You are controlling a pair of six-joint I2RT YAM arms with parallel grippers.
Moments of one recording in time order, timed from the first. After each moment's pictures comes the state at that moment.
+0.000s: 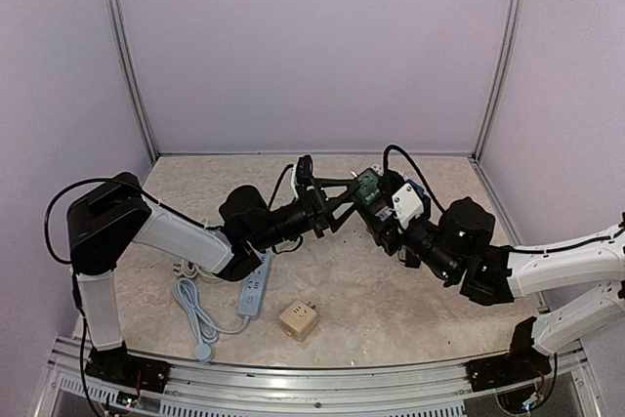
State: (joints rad) left arm -0.95 1.95 0.98 1.30 0.31 -1.34; right arm 1.05 1.24 0.56 0.76 0.40 -0.36
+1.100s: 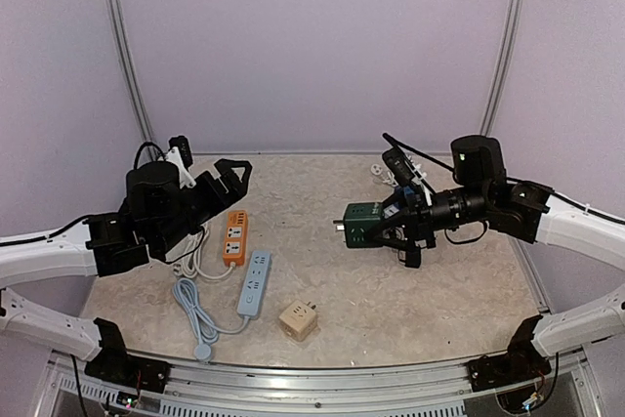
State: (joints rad) left arm -0.94 1.11 0.77 0.20 -0.47 -0.81; right arm 0.75 1.13 0.92 -0.19 -0.70 0.04
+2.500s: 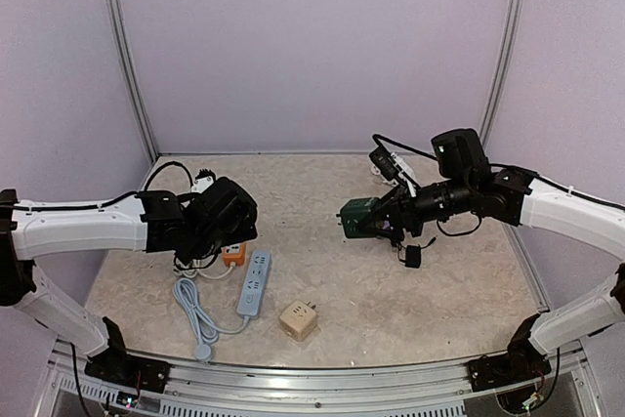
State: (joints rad) left arm -0.96 1.41 1.00 -0.57 -0.74 -1.00; right arm 0.71 1.28 1.03 -0.33 -0.57 0.05
